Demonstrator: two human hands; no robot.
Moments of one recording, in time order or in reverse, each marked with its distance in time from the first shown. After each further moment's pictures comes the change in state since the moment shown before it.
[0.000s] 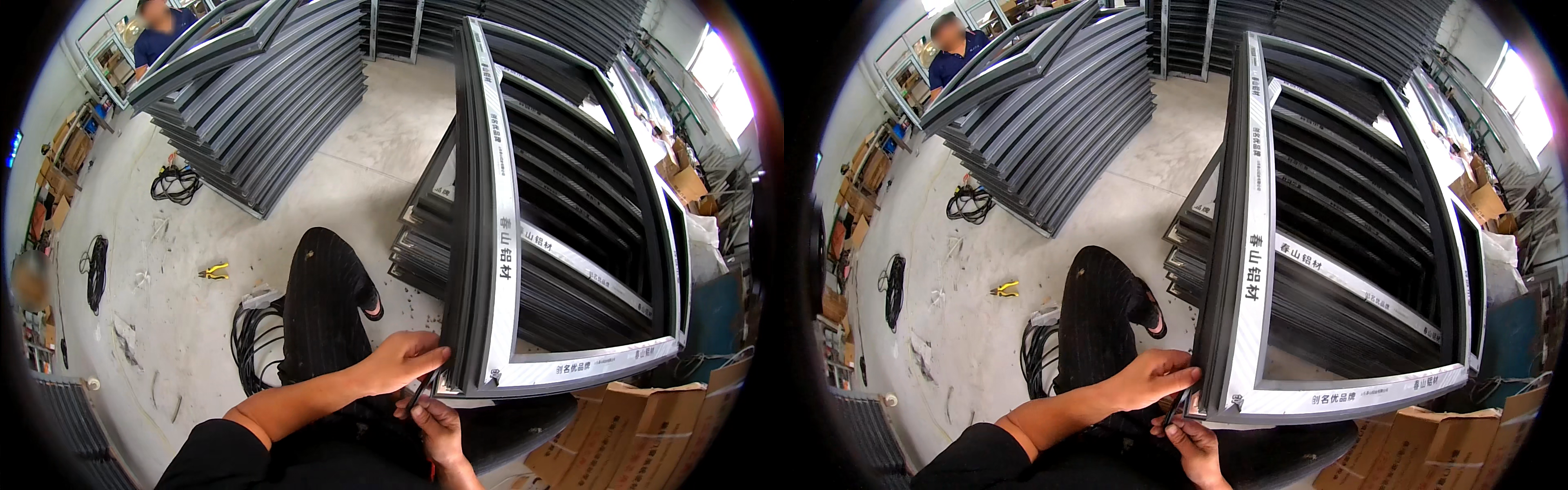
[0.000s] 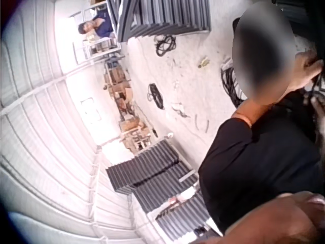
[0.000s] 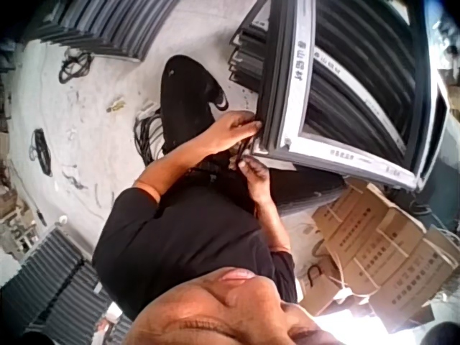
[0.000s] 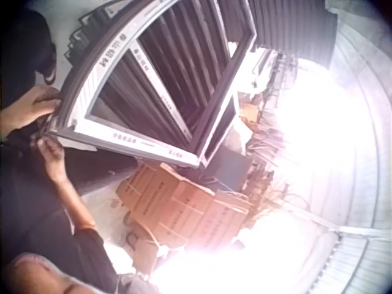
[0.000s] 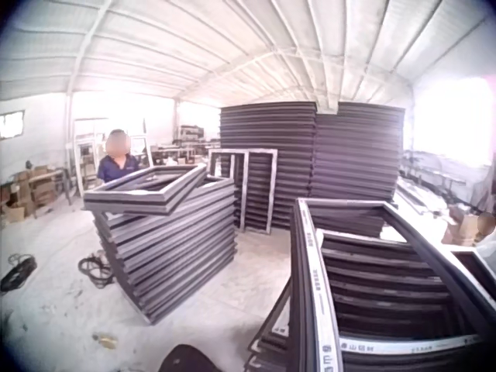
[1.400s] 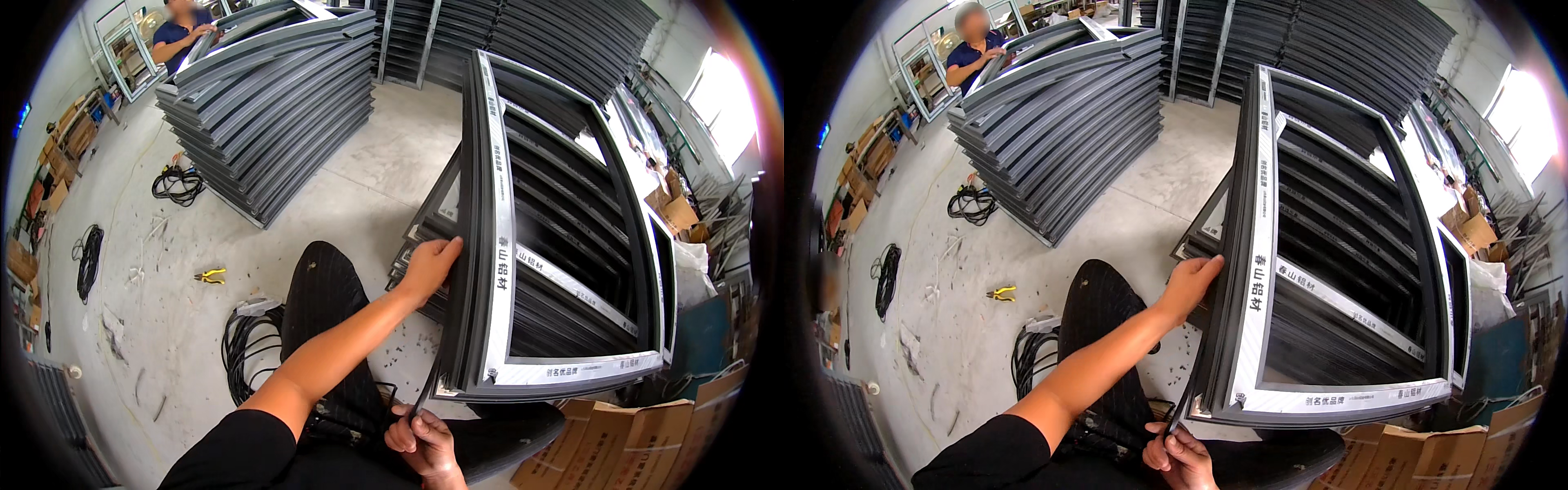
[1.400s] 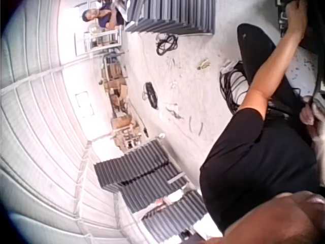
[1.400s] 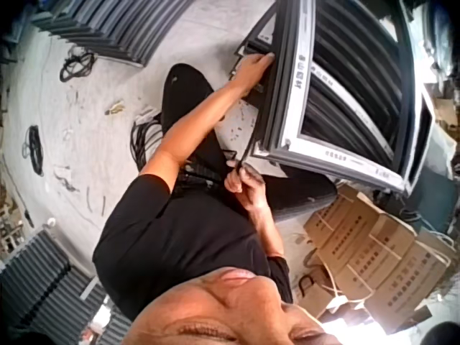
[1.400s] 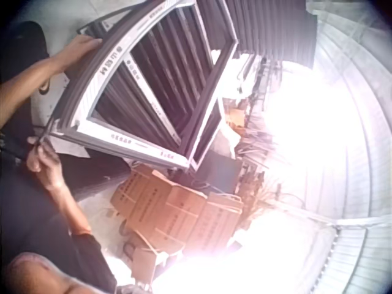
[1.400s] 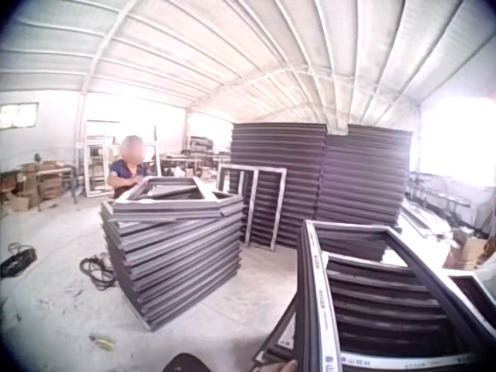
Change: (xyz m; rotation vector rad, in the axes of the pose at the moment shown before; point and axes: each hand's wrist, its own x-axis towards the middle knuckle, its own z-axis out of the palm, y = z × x) left_hand 0.123 0.048 -0.039 -0.124 0.455 0.311; right_hand -0.011 -0.018 0.024 0.530 -0.292 0.139
